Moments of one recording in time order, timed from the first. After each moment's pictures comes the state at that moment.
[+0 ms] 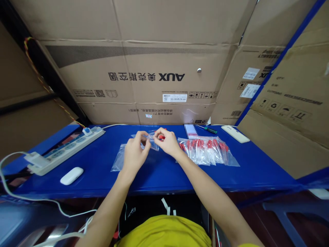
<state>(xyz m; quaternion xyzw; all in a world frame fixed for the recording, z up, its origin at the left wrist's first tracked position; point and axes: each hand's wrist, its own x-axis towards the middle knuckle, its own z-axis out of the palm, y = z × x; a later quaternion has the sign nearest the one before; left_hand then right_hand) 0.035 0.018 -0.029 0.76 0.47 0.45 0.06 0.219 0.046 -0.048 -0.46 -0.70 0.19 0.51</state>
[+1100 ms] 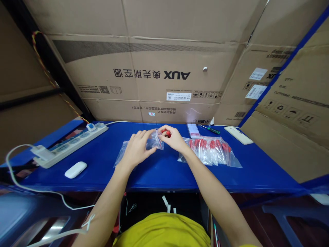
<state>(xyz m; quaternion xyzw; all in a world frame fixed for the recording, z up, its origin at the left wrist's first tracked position) 0.015 0.030 -0.030 0.87 0.42 0.27 -0.03 0.235 0.053 -0.047 -0.39 -0.70 0.34 0.49</state>
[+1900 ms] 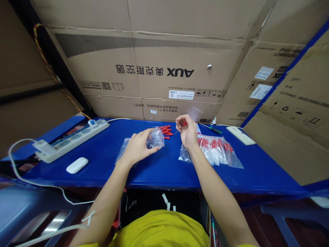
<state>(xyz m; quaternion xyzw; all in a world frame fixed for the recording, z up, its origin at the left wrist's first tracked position) 0.013 0.033 -0.032 0.85 0.45 0.26 0.07 0.256 0.046 -0.019 -0.35 -0.54 0.32 0.70</state>
